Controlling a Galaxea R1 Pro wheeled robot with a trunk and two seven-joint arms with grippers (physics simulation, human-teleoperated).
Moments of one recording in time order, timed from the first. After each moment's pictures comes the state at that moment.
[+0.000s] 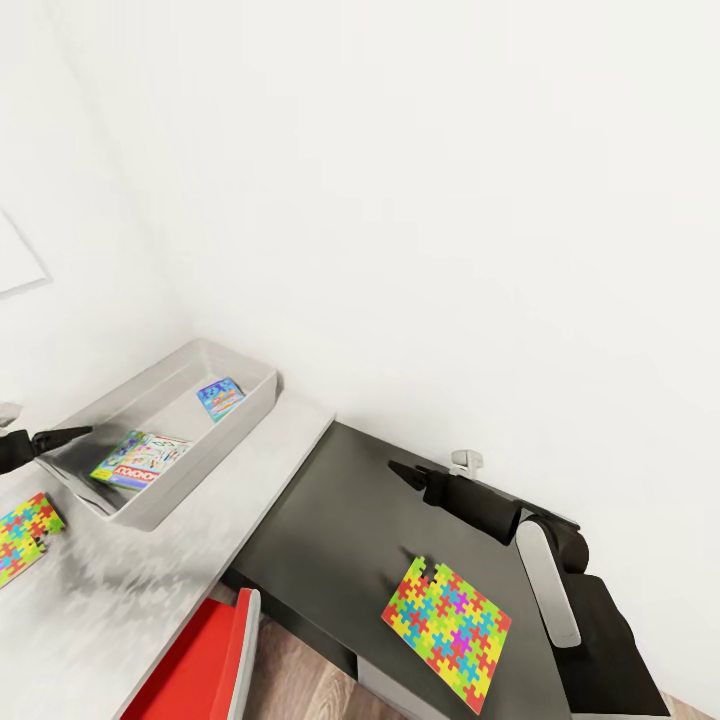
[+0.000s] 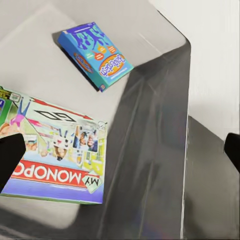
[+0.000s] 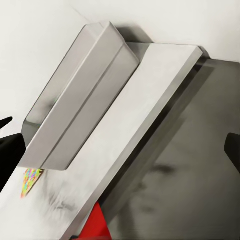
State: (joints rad) left arm -0.83 0.74 0.31 -0.72 0.22 0.70 -1.17; right arm -0.41 0.04 -0.03 -1.52 -0.49 0.77 0.53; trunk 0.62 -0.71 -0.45
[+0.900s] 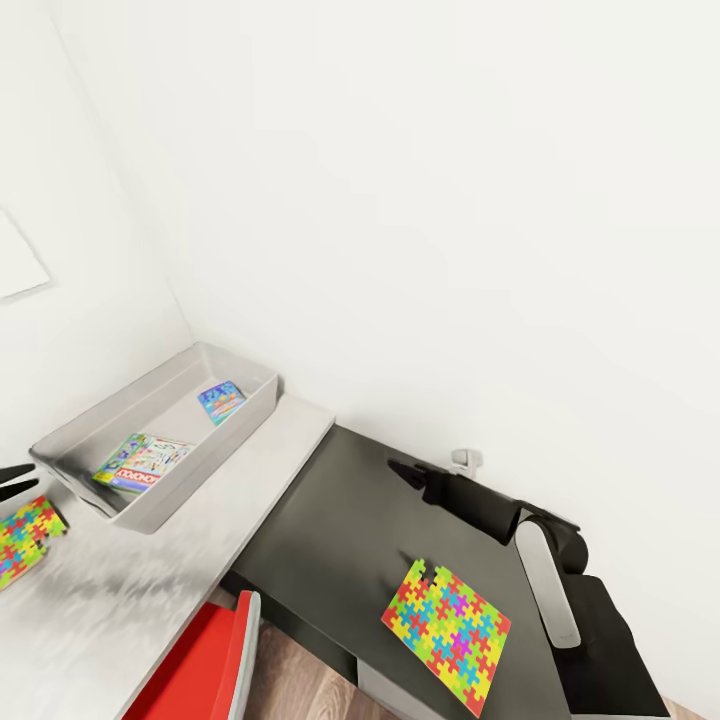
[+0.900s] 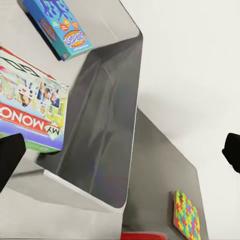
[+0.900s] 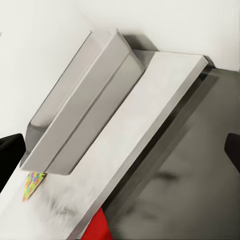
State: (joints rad) left arm -0.81 0.86 0.30 -0.37 0.22 0.61 -1.57; right arm -0.41 0.04 -0.03 -1.52 -0.50 0.75 0.53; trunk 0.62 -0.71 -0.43
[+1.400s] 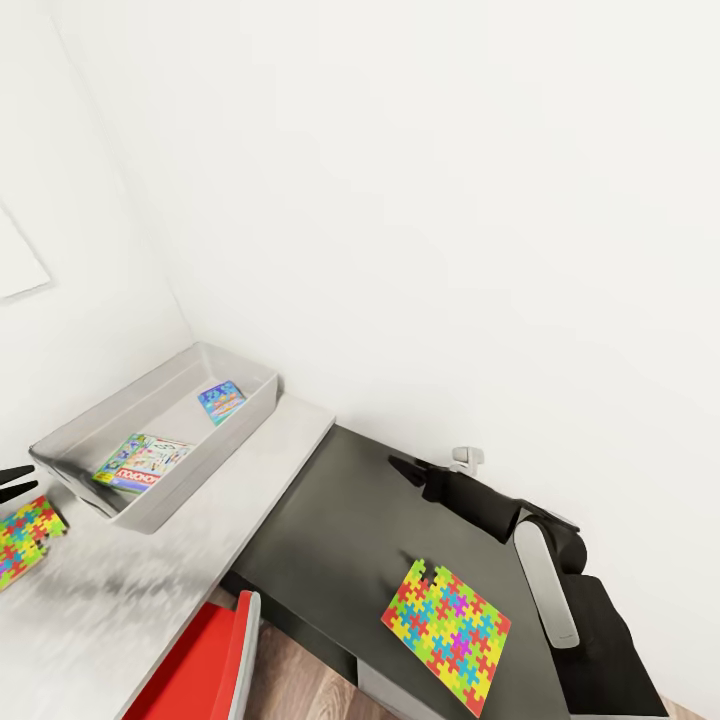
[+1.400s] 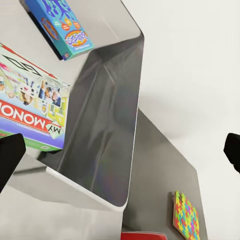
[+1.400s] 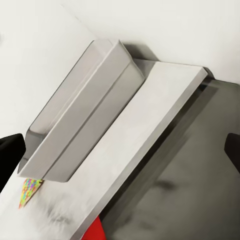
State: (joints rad) left arm -0.81 0.86 0.30 -0.35 0.23 0.60 -1.57; right arm -0.41 0.04 -0.03 -1.52 -0.50 0.71 0.53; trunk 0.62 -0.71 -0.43
